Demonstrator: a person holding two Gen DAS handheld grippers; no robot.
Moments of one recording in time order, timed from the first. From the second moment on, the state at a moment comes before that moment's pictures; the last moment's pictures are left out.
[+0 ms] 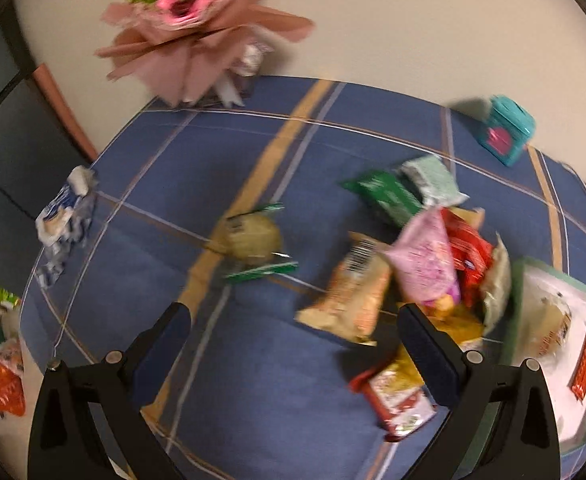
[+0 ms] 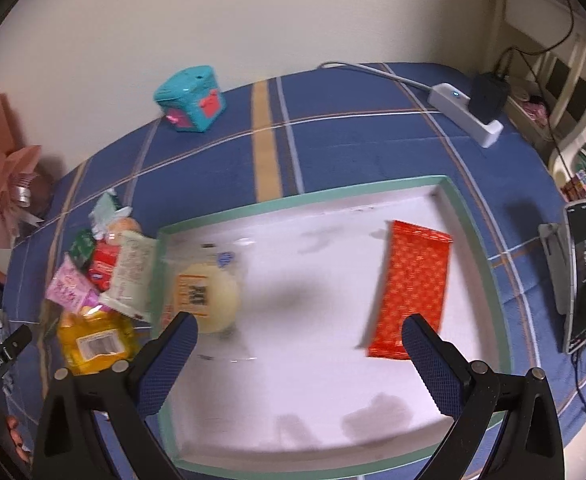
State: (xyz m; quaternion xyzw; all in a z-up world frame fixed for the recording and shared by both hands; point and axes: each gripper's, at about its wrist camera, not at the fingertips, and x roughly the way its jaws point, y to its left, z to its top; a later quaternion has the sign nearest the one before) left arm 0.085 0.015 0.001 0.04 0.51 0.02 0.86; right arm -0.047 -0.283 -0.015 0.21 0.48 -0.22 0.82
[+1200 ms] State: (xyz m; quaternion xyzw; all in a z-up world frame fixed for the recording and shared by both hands) left arm 0.119 0.090 -0.087 -0.06 0.62 0.06 0.78; right arm 0.059 -0.114 -0.077 0.18 0.53 -0.05 0.83
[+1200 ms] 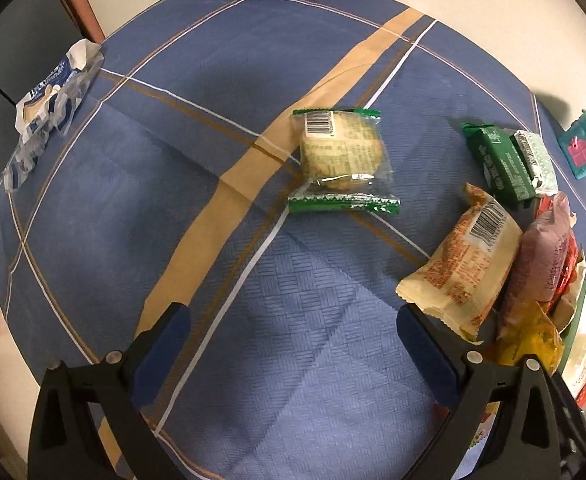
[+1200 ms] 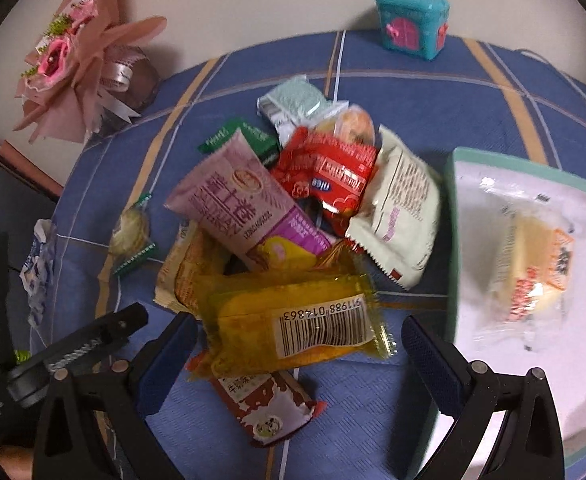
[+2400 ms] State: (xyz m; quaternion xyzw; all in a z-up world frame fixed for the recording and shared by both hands) left arm 0.106 0.051 -0.066 -0.12 0.62 0.01 0.77; right arm 0.037 -0.135 -0.044 0.21 0.49 -0.03 0.84
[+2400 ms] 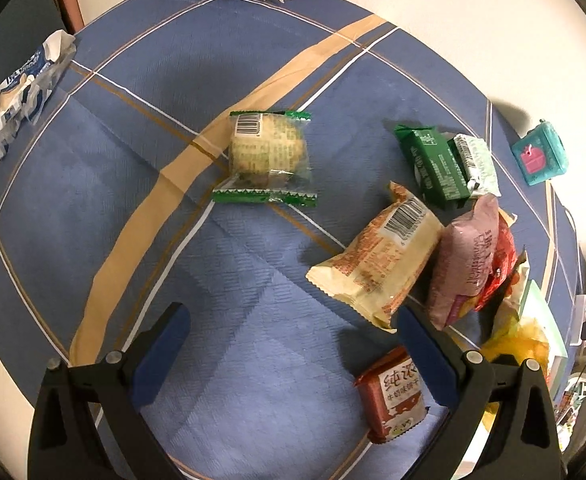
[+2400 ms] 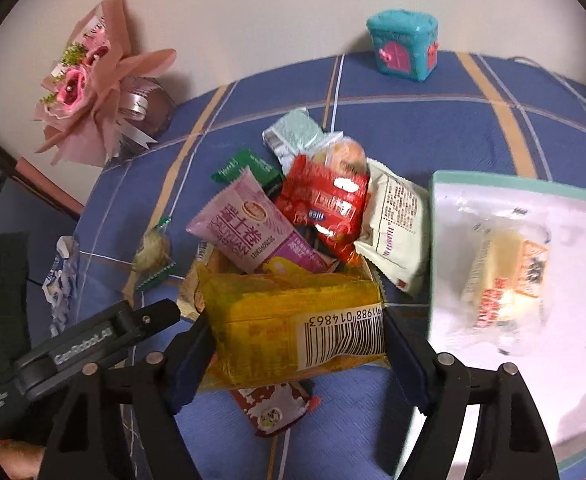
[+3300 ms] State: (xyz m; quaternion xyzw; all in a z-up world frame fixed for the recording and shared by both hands) left arm 0.083 -0.071 -0.097 -0.05 0.67 -0.07 0.74; right arm -0.033 -0.219 0.008 0.20 0.46 -0.15 0.85
